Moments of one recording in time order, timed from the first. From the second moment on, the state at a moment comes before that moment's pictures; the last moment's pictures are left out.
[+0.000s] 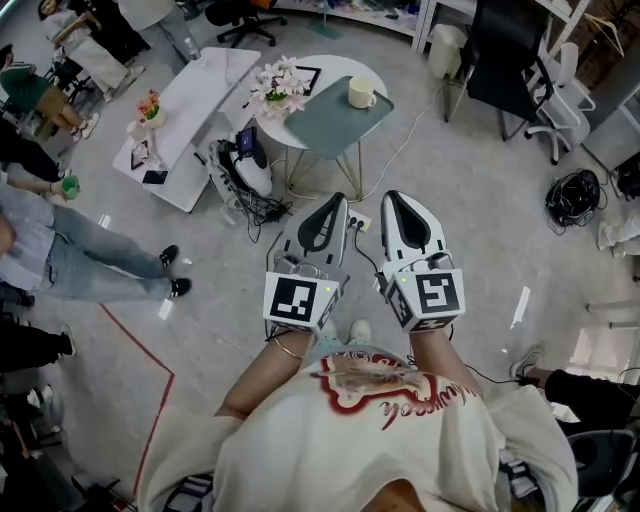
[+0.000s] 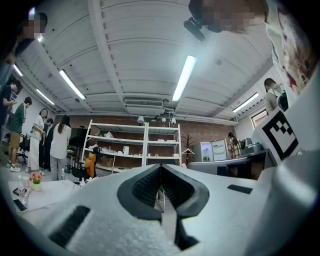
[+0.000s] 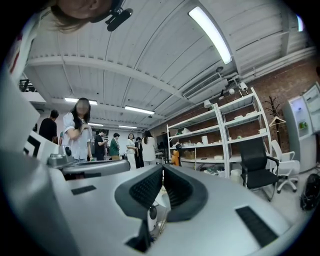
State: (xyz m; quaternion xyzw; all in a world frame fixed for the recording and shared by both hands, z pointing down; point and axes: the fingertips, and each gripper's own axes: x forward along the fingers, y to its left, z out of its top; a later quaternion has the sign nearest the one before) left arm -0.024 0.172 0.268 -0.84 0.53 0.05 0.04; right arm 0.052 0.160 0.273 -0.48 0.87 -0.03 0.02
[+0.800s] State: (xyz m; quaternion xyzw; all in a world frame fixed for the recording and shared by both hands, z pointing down) left arm -0.011 0.131 0.284 -0.82 0.57 0.05 0.03; right arm 0.076 0.113 0.284 -0.47 0.88 -0.03 0.02
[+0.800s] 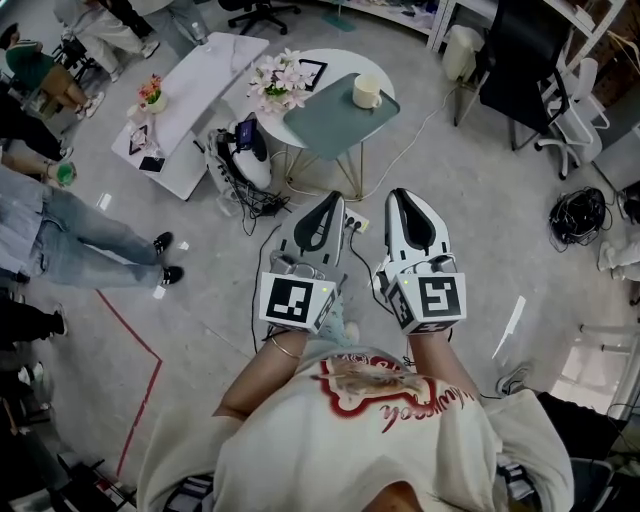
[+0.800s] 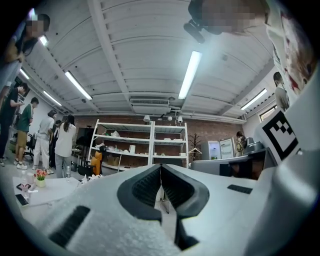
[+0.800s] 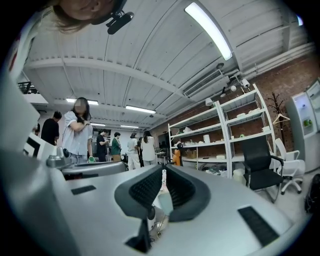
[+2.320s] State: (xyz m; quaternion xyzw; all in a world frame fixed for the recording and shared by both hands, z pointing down) left arm -0.050 -0.162 0.354 -0.84 0.54 0.03 -0.03; right arm 0.020 -0.258 0.478 -0.44 0.89 -0.09 -0.14
